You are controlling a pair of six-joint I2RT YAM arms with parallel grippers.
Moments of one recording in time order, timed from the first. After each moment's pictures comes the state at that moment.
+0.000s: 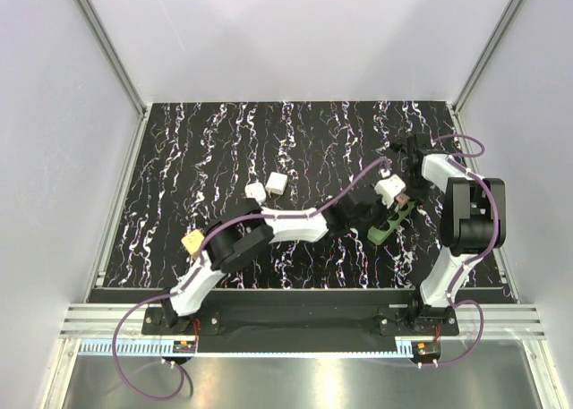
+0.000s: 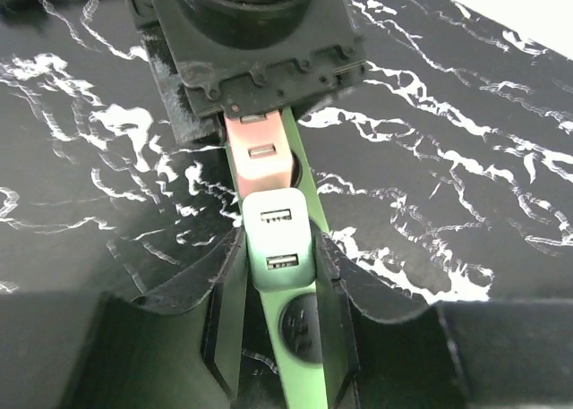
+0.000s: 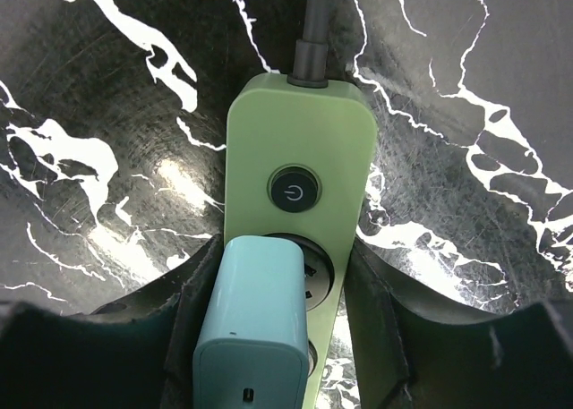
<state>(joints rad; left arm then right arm) -1.10 2.25 1.58 0.37 -0.01 -0.12 -0.03 1.83 1.18 -0.59 0.29 0.57</state>
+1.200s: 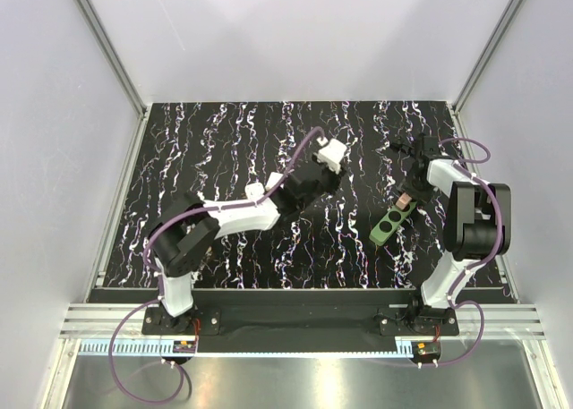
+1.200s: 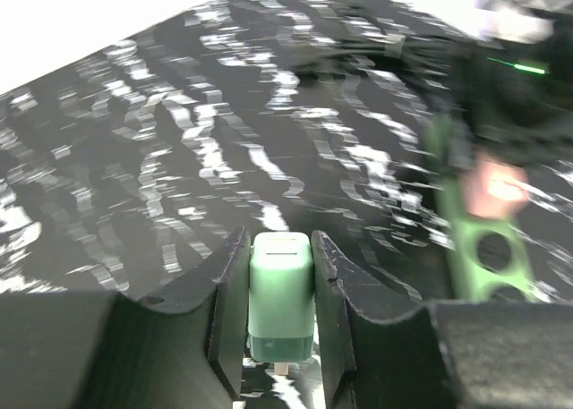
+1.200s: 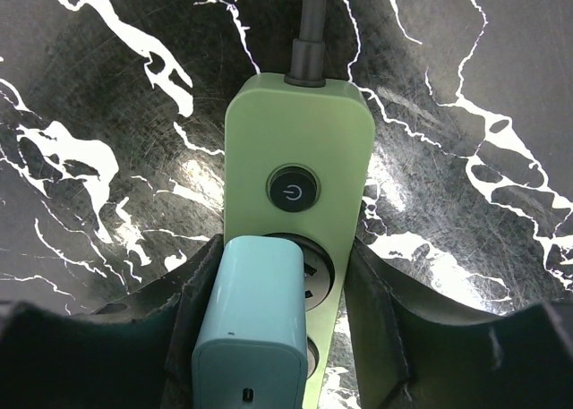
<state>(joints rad) -0.93 1.86 1.17 0.54 -0.19 -0.05 -0.07 1.79 1.12 -0.51 0.22 0.54</state>
